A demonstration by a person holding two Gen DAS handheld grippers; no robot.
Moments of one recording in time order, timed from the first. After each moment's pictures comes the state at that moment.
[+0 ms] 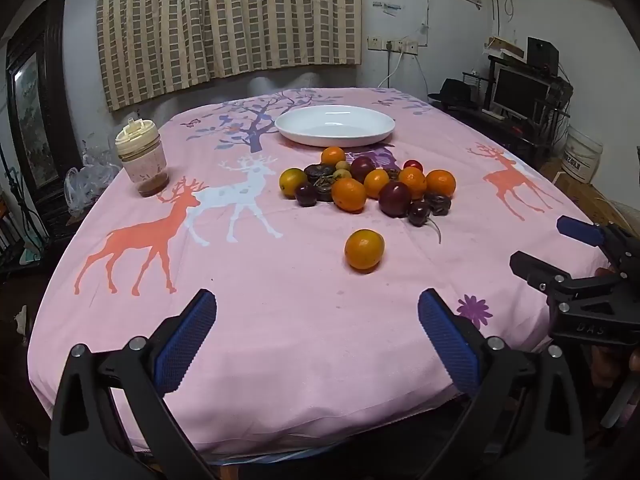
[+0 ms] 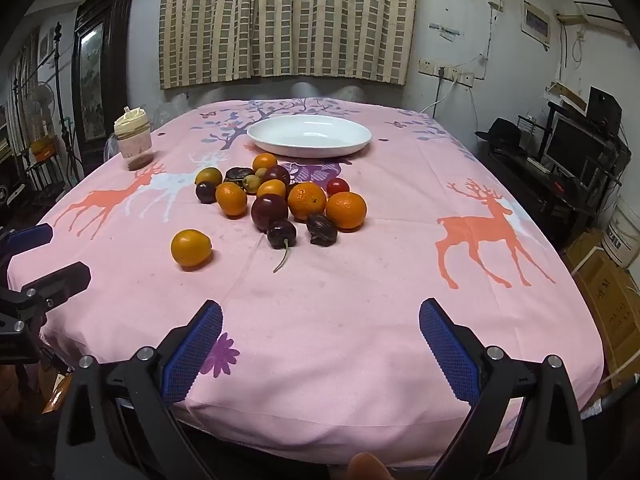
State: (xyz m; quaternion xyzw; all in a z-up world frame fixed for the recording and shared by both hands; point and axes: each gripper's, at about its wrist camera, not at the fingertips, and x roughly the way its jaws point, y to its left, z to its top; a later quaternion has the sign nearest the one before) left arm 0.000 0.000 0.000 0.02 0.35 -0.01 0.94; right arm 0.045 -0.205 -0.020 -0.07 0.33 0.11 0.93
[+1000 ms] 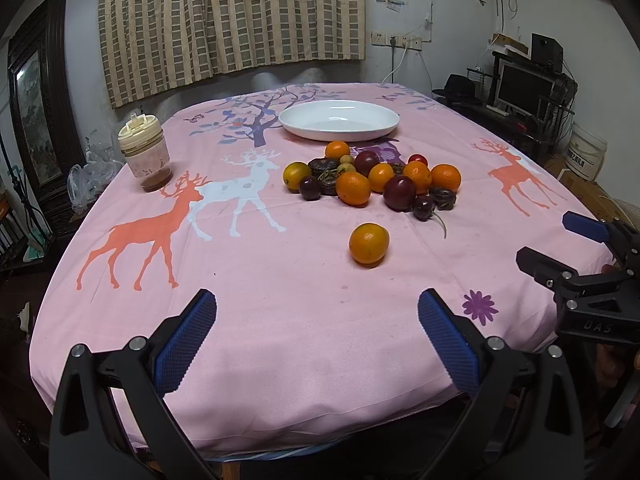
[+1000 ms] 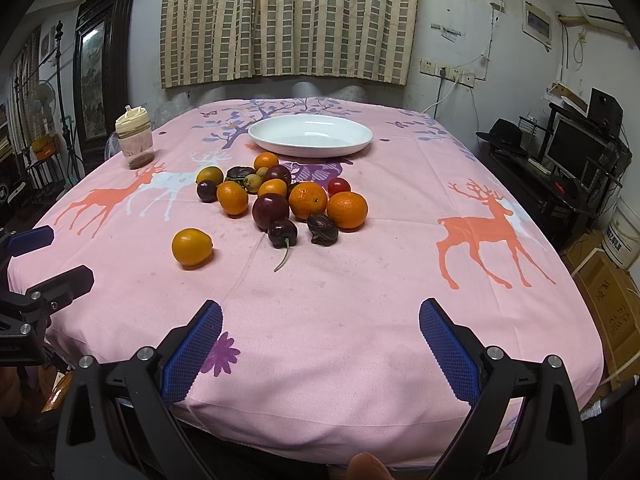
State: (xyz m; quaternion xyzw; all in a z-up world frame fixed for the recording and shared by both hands) left arm 0.002 0.002 -0.005 0.03 0.35 0.00 0.94; right arm 0.045 -0.205 -0.021 -0.07 0.34 0.10 0.93
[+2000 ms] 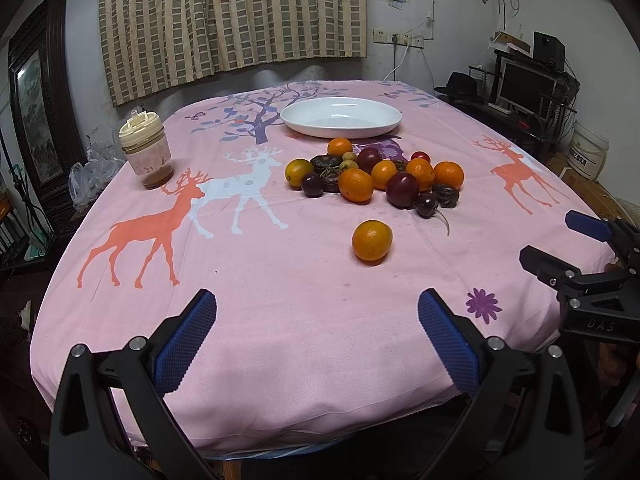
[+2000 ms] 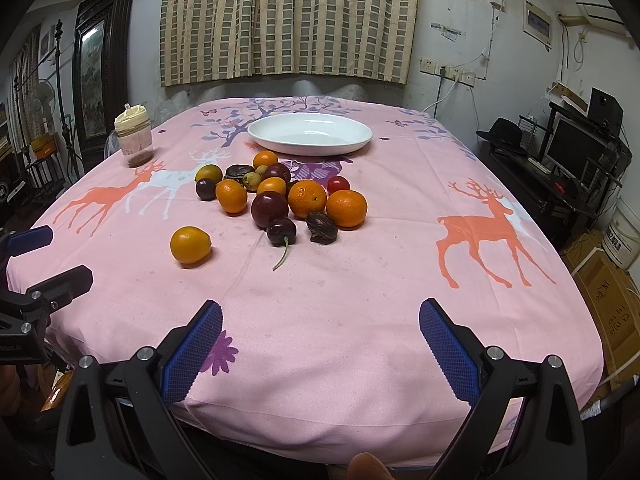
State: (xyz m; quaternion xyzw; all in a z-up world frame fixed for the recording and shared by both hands) left arm 0.003 0.003 -0.008 0.03 0.36 0.00 0.93; right arm 0.046 -0.205 -0.021 -0.07 0.34 0.11 0.93
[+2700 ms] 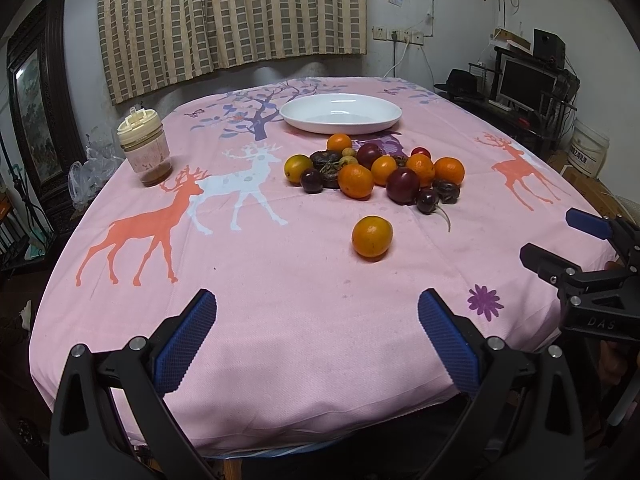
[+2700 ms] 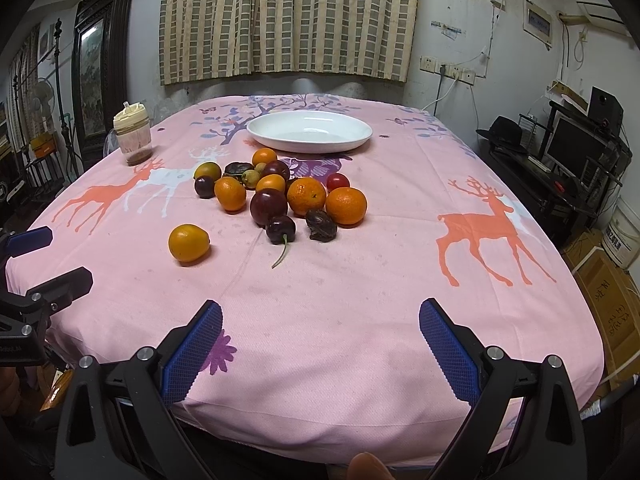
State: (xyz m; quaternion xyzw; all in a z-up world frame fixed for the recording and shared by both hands) left arm 0.003 0.005 -0.015 0.03 0.36 0.00 0.93; right arm 0.048 -0.205 -0.022 -0.07 0.34 0.10 0.93
